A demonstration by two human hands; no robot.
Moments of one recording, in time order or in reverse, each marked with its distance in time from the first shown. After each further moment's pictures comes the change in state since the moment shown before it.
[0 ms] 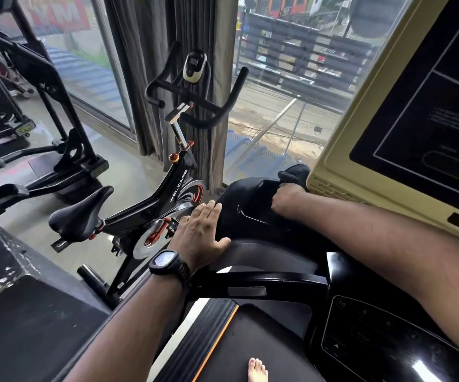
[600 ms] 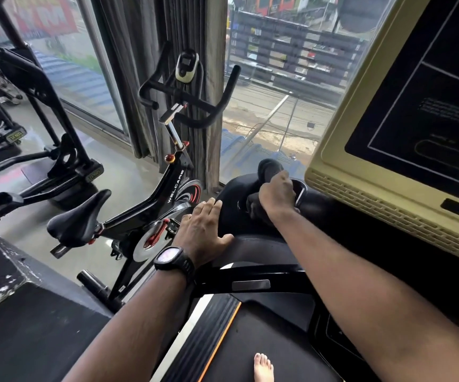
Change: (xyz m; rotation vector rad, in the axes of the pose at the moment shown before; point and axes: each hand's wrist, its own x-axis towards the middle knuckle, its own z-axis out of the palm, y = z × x) left_hand -0.001 0.001 -0.006 -0.024 -0.028 0.010; right_hand -0.032 -0.054 -0.038 1.762 0.595 0.796
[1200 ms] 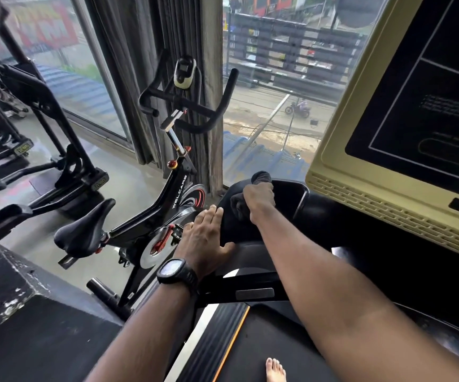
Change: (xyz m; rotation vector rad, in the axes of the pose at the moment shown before) left_hand -0.001 0.003 0.000 0.011 0.011 -0.001; right_hand 0.025 -0.012 0.045 0.363 -0.163 0.259
